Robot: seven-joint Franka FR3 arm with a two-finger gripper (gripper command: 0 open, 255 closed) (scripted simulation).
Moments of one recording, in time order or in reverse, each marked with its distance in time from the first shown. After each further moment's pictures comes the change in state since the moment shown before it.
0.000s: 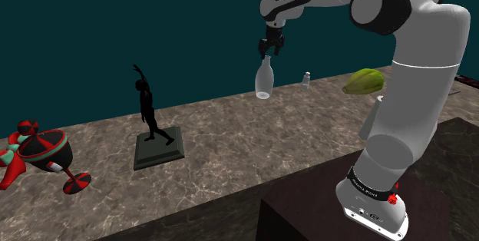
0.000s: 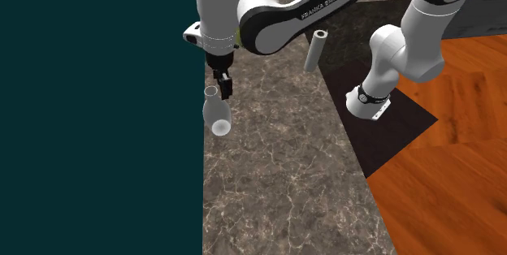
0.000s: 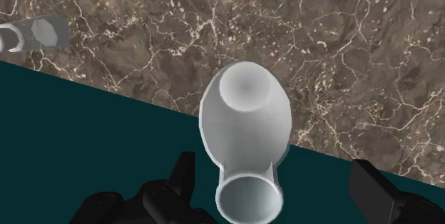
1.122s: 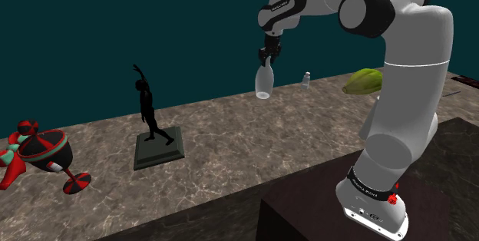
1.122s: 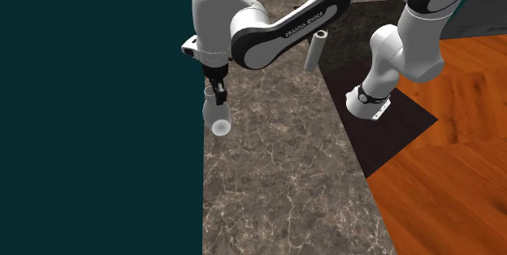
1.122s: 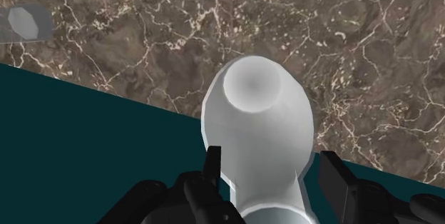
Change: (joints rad) arm -0.018 0.084 0.002 0.003 0.033 0.079 -0.027
